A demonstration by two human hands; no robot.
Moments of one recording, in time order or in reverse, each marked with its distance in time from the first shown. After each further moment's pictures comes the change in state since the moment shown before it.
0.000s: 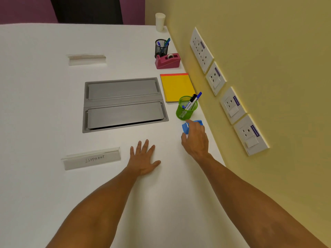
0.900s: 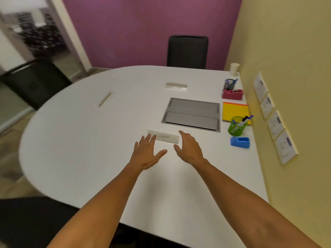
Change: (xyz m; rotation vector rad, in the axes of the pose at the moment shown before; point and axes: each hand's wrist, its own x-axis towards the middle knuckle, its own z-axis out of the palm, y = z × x) left_hand -0.332 0.012 -0.042 -0.222 0.546 -0.492; right_hand -0.199 -0.126 -0.030 0.219 -0.264 -0.601
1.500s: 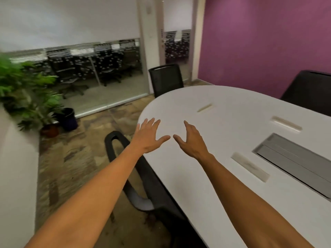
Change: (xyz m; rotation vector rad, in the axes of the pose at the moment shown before) left_hand -0.213 -0.196 -0.153 0.129 0.382 -0.493; right_hand -0.059 -0.297 0.074 0.160 -0.240 -0.682
